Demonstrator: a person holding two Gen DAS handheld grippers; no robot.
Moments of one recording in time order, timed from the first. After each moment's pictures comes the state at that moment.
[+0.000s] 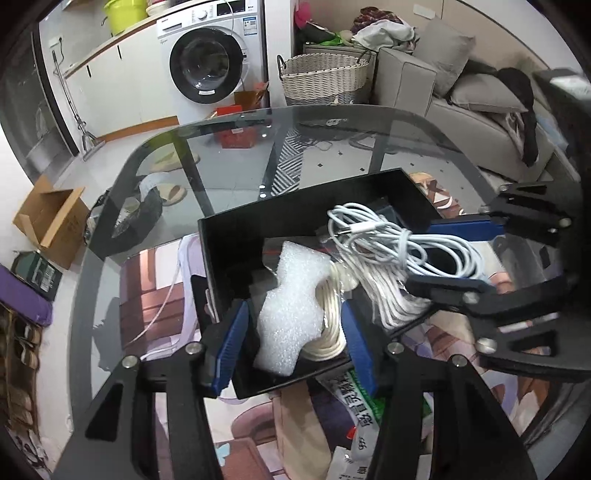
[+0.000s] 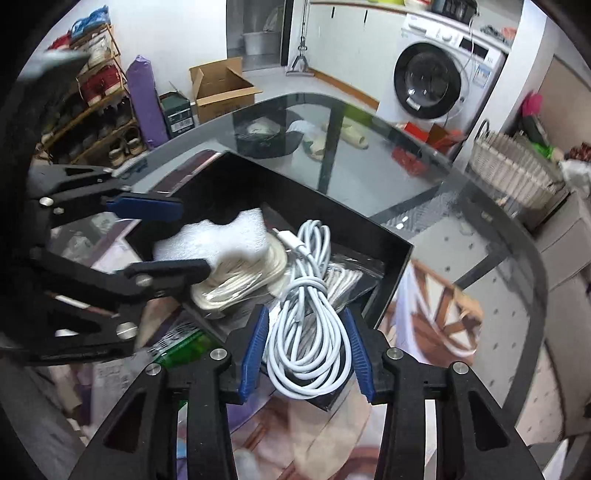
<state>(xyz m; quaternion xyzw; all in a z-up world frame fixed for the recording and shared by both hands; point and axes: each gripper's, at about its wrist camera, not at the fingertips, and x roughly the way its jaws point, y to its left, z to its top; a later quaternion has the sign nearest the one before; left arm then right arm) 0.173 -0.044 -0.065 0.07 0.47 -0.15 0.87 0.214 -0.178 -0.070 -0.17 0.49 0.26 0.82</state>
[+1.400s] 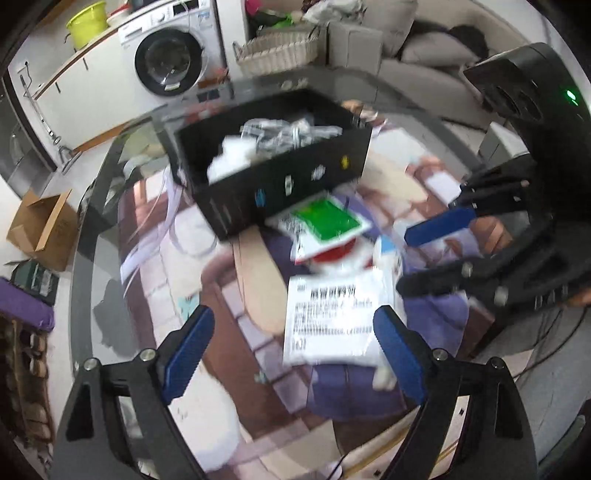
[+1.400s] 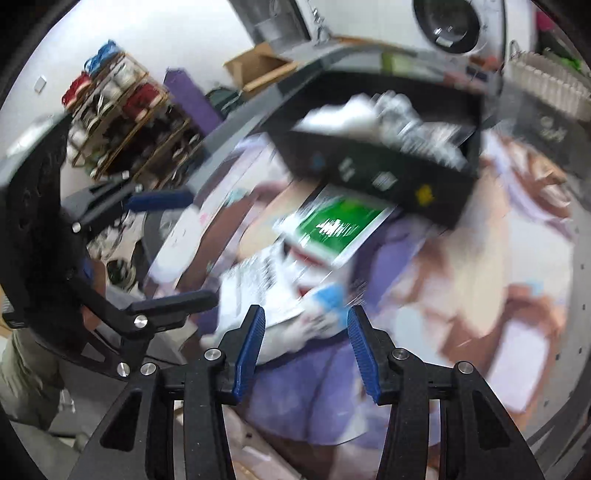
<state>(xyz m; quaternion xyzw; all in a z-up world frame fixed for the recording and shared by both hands) 0.042 -0.030 -0.067 0.13 0.50 -0.20 0.83 0.085 -0.187 -0.080 -0.02 0.57 0.34 0.74</state>
